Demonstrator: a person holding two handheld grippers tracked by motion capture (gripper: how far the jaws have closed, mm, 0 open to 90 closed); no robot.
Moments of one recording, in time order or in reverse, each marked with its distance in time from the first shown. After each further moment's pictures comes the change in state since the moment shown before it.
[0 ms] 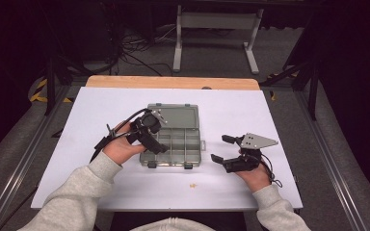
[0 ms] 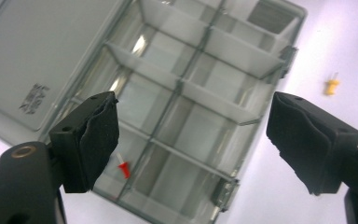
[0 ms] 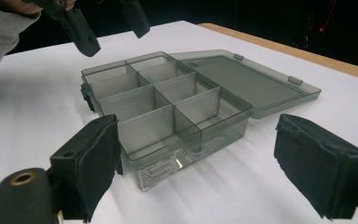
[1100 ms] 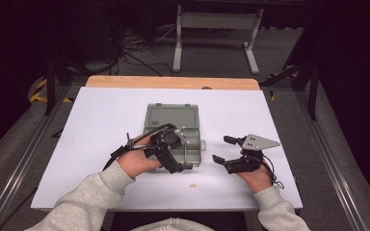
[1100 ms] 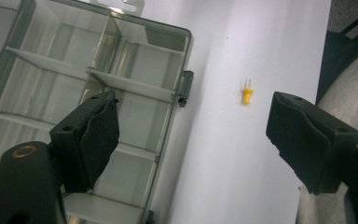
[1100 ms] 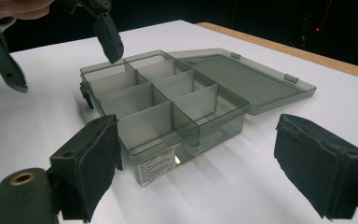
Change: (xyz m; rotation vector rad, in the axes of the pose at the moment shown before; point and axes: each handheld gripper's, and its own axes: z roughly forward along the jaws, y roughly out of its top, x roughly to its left) left arm -0.060 0.026 0.017 0.038 -0.093 0.182; right arm 0.001 -0.002 -0.005 0.002 -0.011 0.004
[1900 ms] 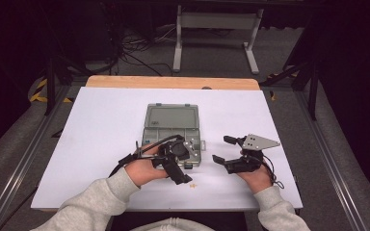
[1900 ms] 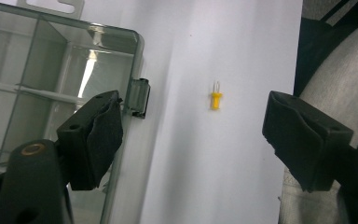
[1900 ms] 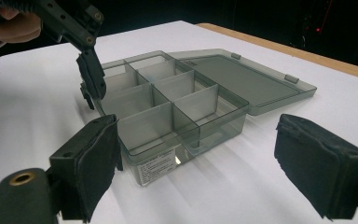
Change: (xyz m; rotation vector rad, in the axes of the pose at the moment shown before) left arm -0.021 0.006 0.024 0.034 -0.049 0.054; right arm 0.000 0.000 0.000 -0.003 0.002 0.000
